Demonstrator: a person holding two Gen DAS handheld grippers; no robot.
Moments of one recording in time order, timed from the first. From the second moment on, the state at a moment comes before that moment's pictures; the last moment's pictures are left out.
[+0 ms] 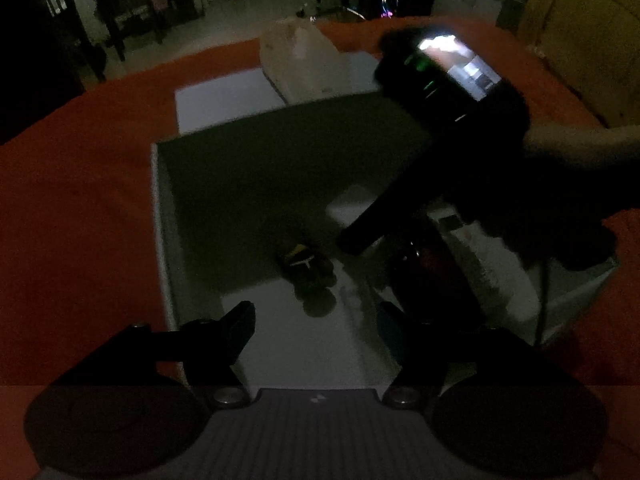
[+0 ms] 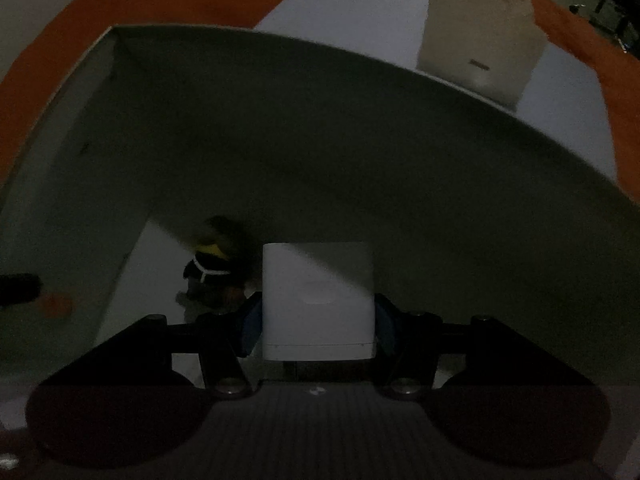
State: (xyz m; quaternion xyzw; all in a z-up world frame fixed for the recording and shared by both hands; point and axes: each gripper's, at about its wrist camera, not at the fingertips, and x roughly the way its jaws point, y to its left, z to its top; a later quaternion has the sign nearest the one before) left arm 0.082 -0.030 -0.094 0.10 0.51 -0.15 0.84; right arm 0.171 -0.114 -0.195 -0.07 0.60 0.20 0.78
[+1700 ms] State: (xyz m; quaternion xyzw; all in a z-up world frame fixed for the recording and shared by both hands) left arm 0.292 -0.035 -0.055 0.12 0.44 -0.17 0.87; right arm 0.300 -0.341 -0.039 0.25 0.51 0.05 0.82
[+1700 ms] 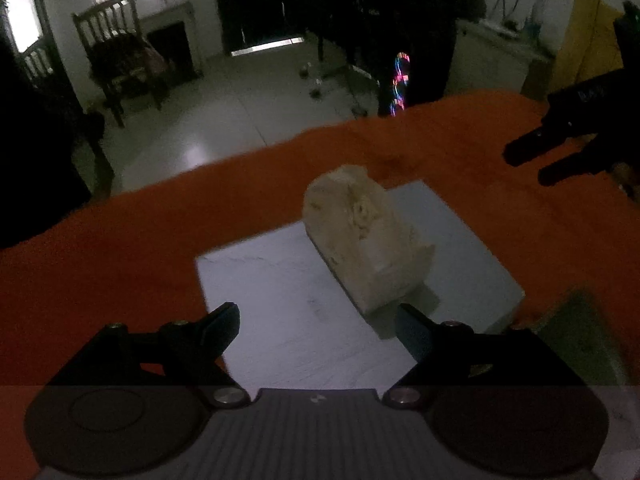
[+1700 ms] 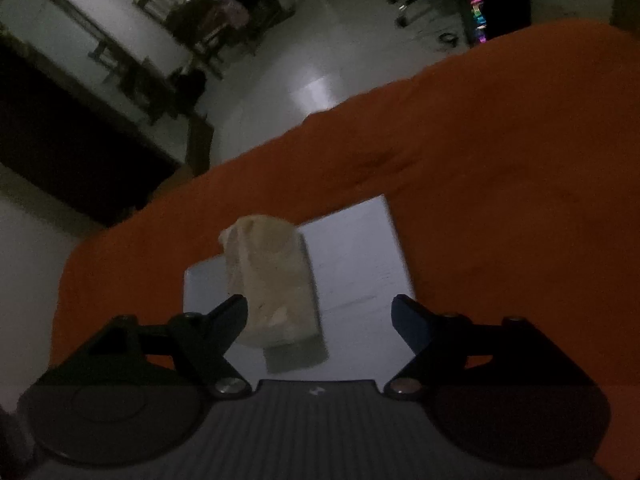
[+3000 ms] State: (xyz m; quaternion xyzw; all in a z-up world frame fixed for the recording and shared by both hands) left arm 0.348 -0.025 -0.118 0.15 0.46 -0.24 0.84; right arm 0.311 -0.189 -0.104 -0.24 0.56 0.34 0.71
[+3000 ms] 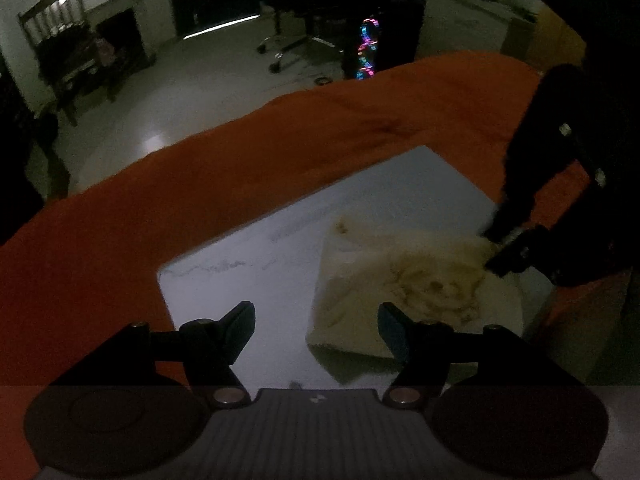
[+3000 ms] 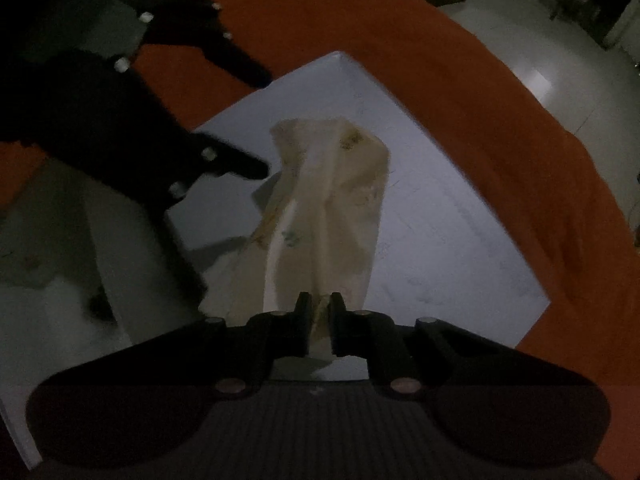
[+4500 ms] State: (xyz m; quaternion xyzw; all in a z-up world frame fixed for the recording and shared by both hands) left arm 0.364 -0.004 -0.104 0.09 0.45 -0.21 0.86; right arm 0.354 -0.205 -0.089 0.00 0.60 0.11 0.80
